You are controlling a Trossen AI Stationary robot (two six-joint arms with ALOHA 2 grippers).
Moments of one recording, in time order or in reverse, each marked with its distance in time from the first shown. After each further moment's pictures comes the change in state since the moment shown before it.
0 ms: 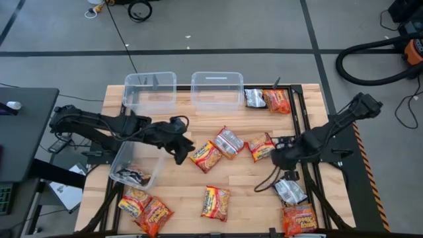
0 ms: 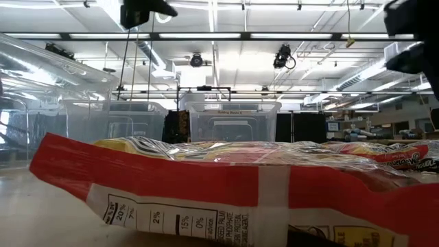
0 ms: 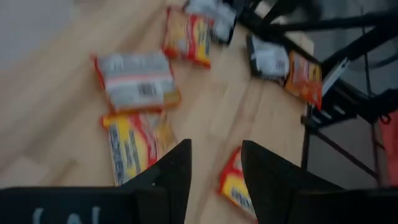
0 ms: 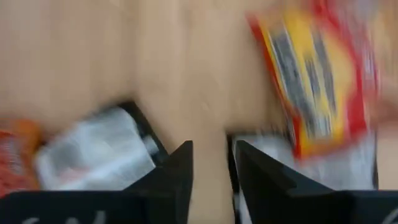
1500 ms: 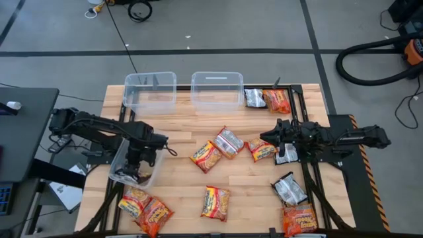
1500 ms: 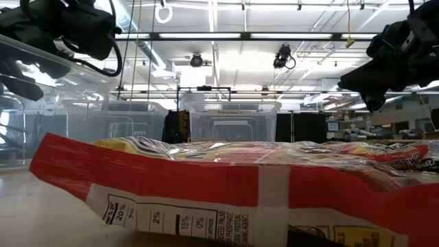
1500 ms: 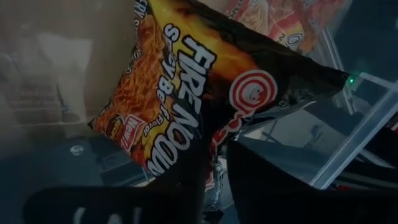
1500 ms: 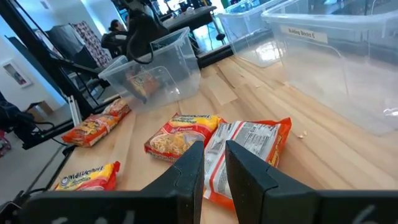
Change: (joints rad) left arm 0.132 0.000 -0.406 -0.837 0.789 0.741; right arm -0.538 -0.910 -0.738 1.089 0.042 -0.156
